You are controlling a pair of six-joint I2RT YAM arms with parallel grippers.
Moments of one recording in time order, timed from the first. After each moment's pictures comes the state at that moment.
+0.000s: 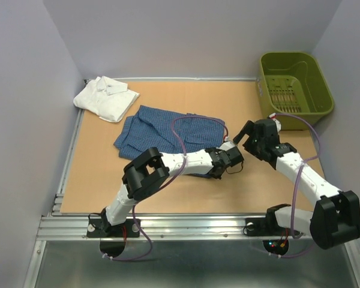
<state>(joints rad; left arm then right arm) -1.18 2.11 1.56 -0.66 -0.40 -0.53 0.26 1.15 0.75 -0.35 0.18 0.80</state>
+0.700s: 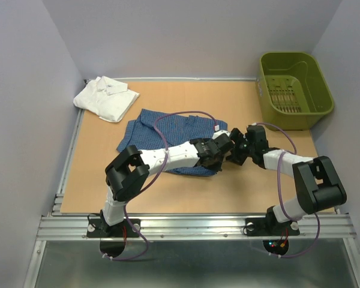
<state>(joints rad) -1.11 1.93 1.48 -0.59 -0.20 -0.65 0.25 1.46 0.61 0.08 -0.32 0.93</state>
